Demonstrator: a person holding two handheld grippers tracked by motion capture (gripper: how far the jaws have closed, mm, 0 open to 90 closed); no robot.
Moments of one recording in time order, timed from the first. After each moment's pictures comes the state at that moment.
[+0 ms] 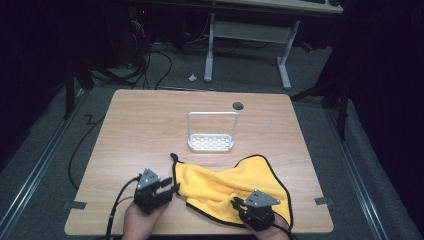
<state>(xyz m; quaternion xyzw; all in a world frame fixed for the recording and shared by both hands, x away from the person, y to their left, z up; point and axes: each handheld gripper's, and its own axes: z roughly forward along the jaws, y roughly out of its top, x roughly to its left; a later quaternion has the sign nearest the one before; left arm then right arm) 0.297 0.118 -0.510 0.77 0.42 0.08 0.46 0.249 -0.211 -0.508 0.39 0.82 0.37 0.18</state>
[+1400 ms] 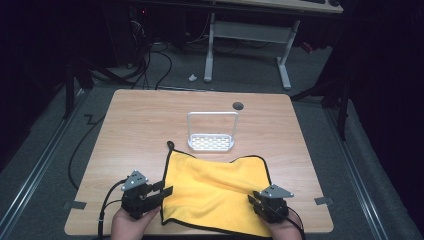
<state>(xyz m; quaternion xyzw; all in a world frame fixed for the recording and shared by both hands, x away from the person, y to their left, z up) 0.296 0.148 -0.476 0.75 0.44 0.08 0.49 0.265 -0.255 -0.523 0.47 0.80 0.32 0.20</state>
